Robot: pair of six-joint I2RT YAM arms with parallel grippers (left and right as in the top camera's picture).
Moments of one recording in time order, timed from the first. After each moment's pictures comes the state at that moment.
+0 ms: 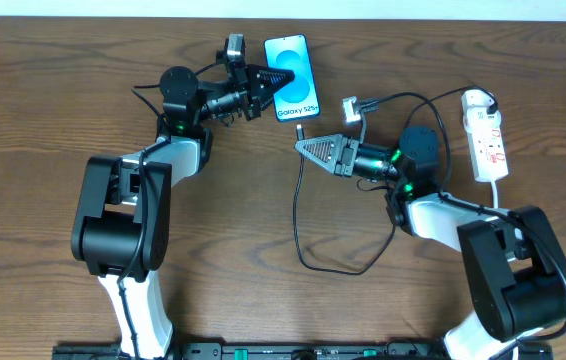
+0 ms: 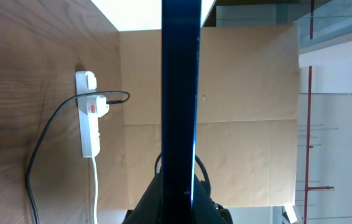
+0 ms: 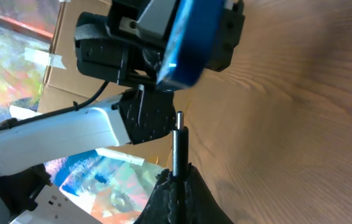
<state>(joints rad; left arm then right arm) -0.15 2.06 1.13 1.12 1.10 -1.69 0.31 1.79 0.71 1.10 -1.03 1.17</state>
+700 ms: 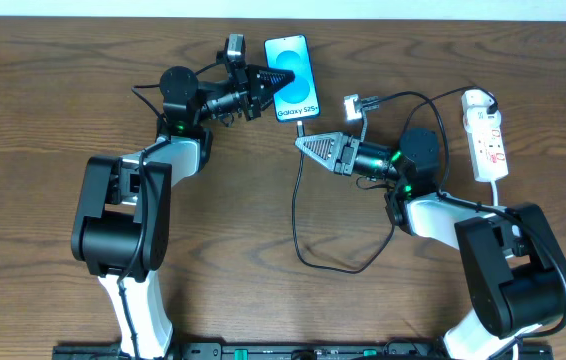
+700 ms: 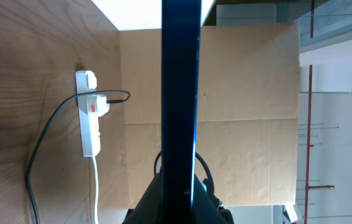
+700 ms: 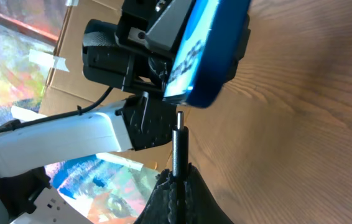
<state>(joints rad) -0.15 2.06 1.13 1.12 1.10 -1.69 0.31 1.80 0.71 1.15 -1.01 1.18</state>
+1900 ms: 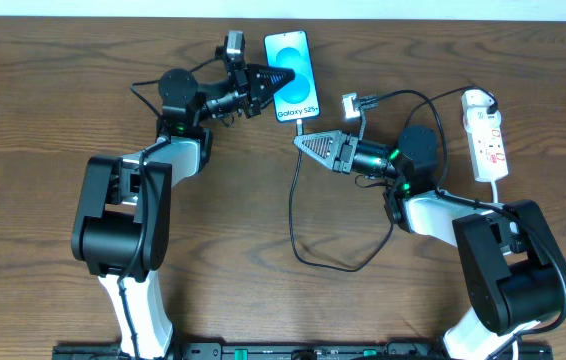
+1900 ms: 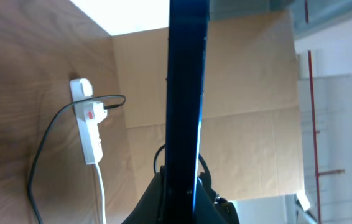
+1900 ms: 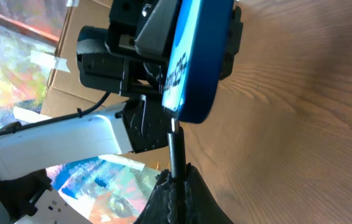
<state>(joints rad) -0.16 2.06 1.13 1.19 1.10 -1.65 0.31 1.82 0.72 1.16 -1.01 1.19</state>
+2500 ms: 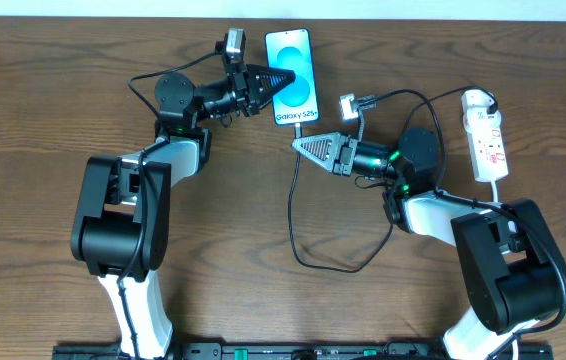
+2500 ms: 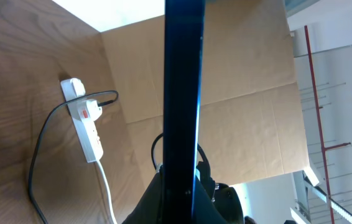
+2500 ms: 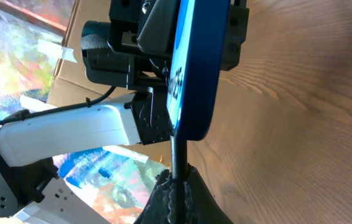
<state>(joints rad) -0.15 2.07 1.13 1.28 1.15 -1.63 0.31 1.83 0.72 1.21 -1.05 1.20</state>
